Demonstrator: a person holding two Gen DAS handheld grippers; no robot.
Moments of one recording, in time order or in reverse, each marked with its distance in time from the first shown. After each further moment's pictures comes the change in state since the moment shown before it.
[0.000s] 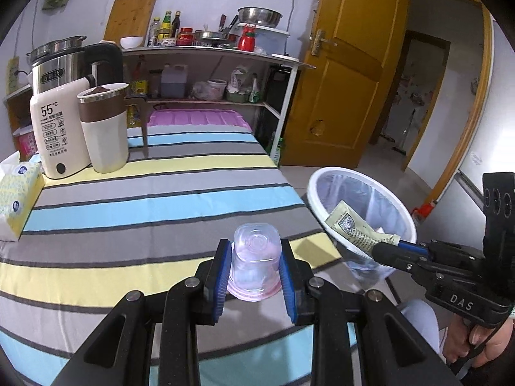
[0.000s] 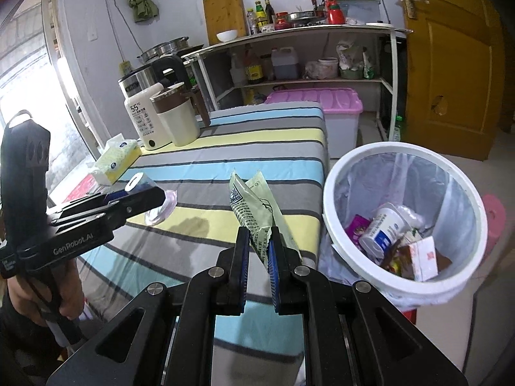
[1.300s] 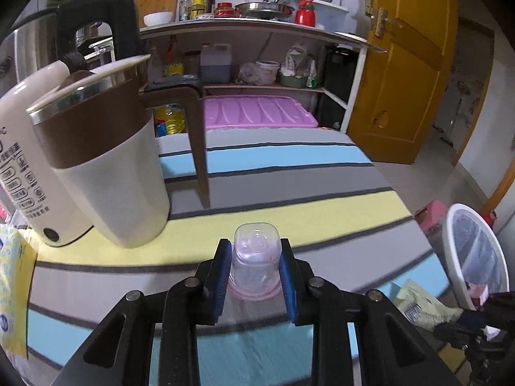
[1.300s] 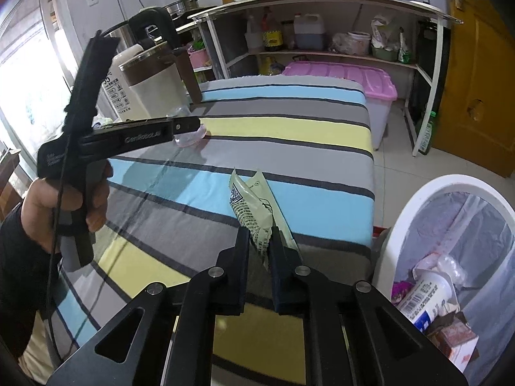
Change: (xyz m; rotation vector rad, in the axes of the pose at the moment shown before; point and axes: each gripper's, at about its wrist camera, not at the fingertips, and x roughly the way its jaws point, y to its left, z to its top) left arm 0.146 0.116 0.092 -0.014 0.088 0.206; right arm 0.134 -0.002 0.060 -0.090 0.160 0.045
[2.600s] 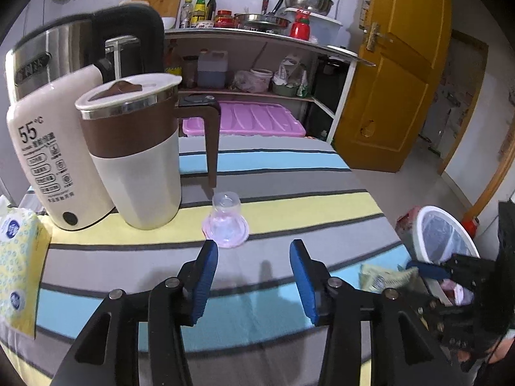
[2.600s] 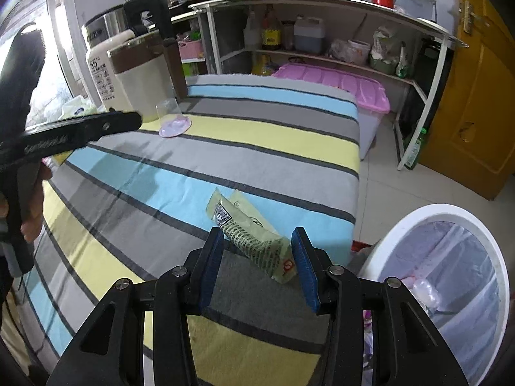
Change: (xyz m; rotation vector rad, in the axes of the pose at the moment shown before) left arm -0.041 0.014 -0.009 -0.037 -0.021 -0.059; right arm 0.015 -0.003 0.013 -0.096 0.026 -0.093
